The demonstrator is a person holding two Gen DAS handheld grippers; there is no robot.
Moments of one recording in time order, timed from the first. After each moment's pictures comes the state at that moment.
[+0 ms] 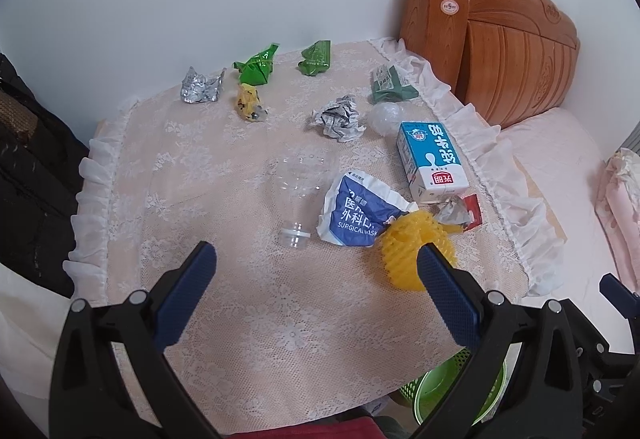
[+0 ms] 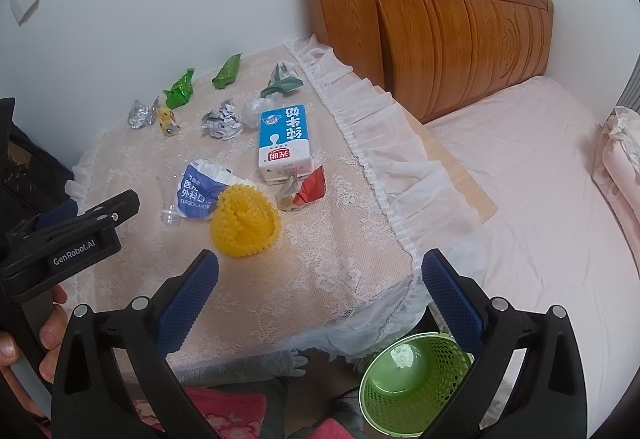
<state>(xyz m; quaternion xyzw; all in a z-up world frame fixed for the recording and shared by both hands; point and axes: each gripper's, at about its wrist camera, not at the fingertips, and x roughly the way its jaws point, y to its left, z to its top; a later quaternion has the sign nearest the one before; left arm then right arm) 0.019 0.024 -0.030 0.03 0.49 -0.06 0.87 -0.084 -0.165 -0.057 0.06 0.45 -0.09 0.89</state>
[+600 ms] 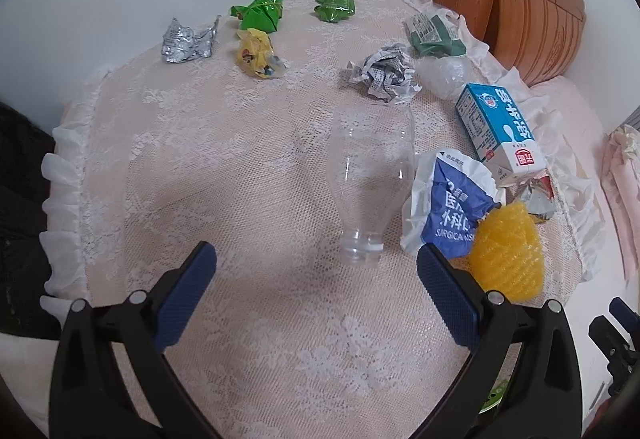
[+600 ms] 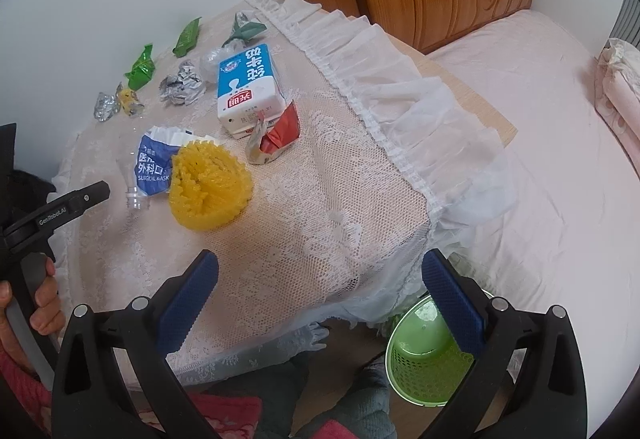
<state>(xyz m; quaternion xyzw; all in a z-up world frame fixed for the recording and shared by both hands) 0.095 0.064 -0.107 0.06 0.55 -0.09 0.83 -0.072 -0.182 -0.124 0.16 0.52 -0.10 0.83</state>
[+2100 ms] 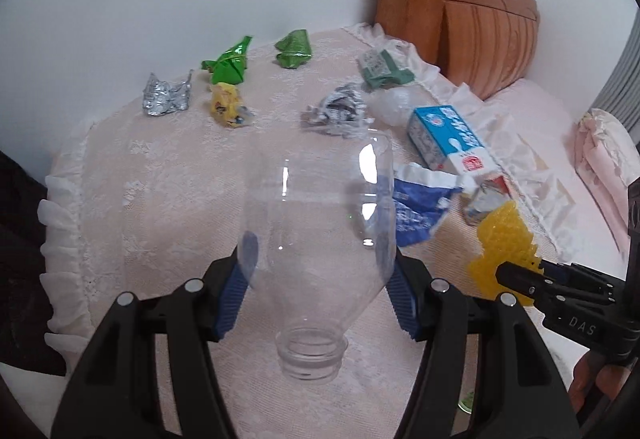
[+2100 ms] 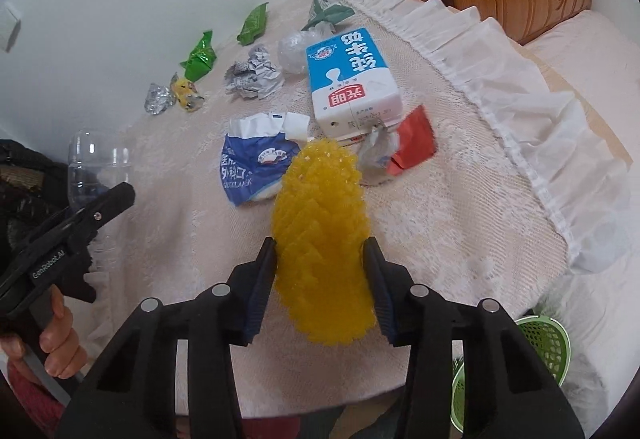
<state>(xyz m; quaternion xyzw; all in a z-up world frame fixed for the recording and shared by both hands) 0.061 0.059 -0.069 0.07 0.48 -0.17 0.86 -0.029 -0.147 -0.141 0.21 0.49 0.02 0.85</state>
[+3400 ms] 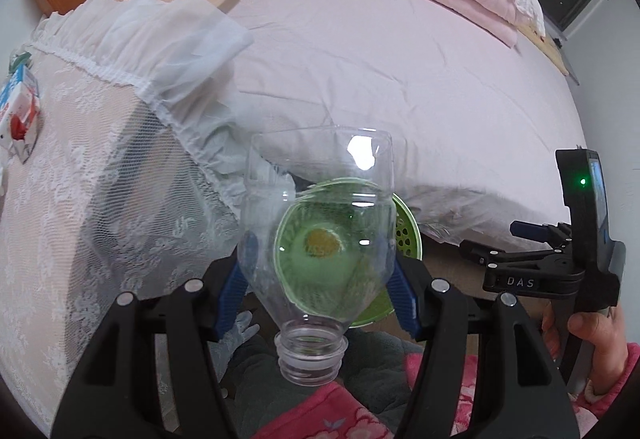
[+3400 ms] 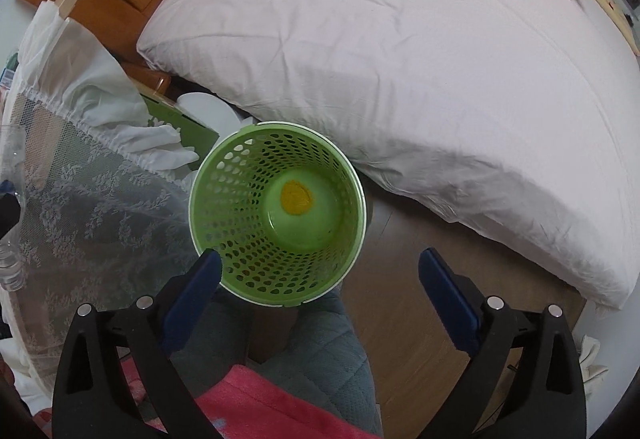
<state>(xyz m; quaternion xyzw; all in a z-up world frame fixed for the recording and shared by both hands) -0.178 -0.232 -0.163 0.25 0.54 -0.43 0.68 -0.343 -0.369 -0.287 0.33 0.58 -0.27 0.69</state>
